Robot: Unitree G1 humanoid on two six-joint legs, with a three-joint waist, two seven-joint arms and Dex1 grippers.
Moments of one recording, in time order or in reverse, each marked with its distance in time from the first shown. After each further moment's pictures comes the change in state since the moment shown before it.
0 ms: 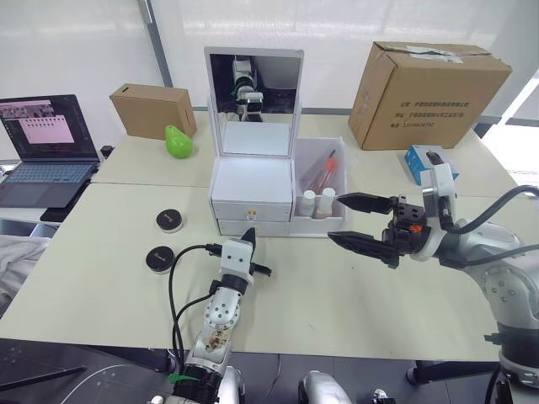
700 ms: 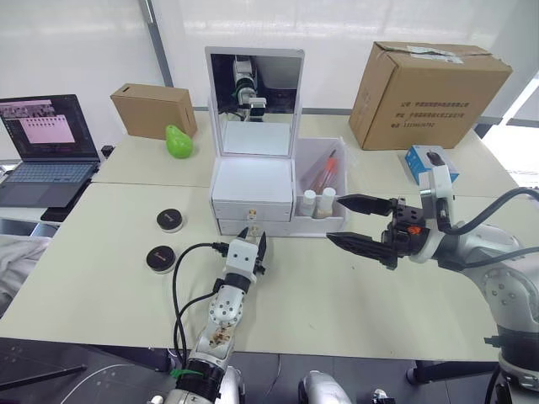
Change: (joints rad) left arm -0.044 -0.003 0.002 0.073 0.040 0.013 0.022; right arm 0.014 0.006 -0.006 -0.025 0.004 0.019 -0.029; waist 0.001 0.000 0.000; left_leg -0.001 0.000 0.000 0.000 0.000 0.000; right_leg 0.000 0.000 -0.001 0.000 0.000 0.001
